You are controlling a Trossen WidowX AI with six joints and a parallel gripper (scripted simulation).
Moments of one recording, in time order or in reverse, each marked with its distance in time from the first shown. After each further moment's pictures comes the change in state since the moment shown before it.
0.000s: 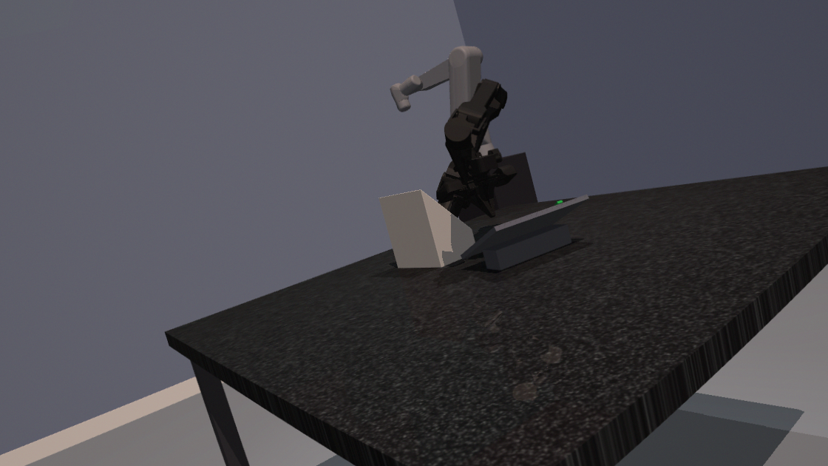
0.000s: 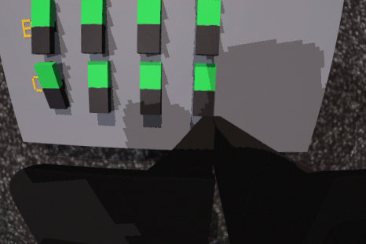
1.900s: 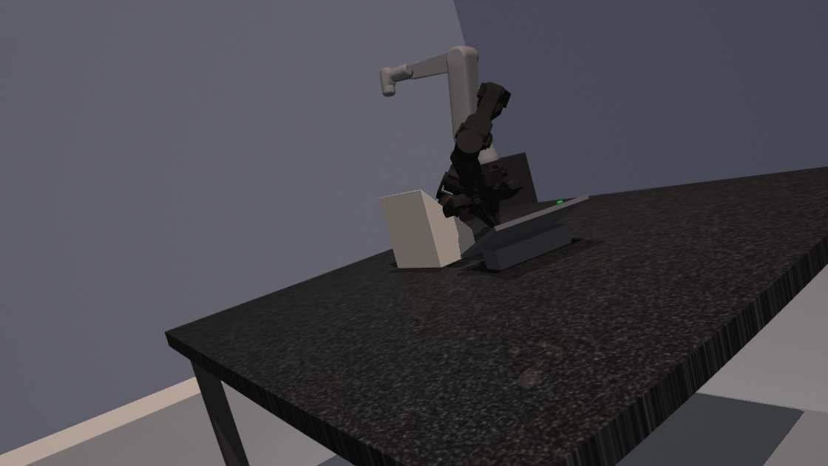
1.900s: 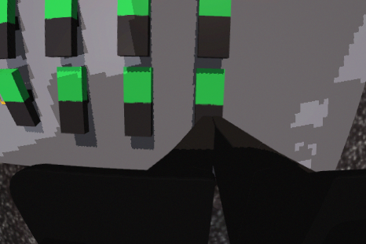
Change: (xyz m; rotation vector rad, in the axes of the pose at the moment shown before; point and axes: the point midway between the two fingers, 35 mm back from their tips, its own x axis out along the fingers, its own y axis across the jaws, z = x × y) arm 0.034 0.000 -0.005 0.006 0.000 0.007
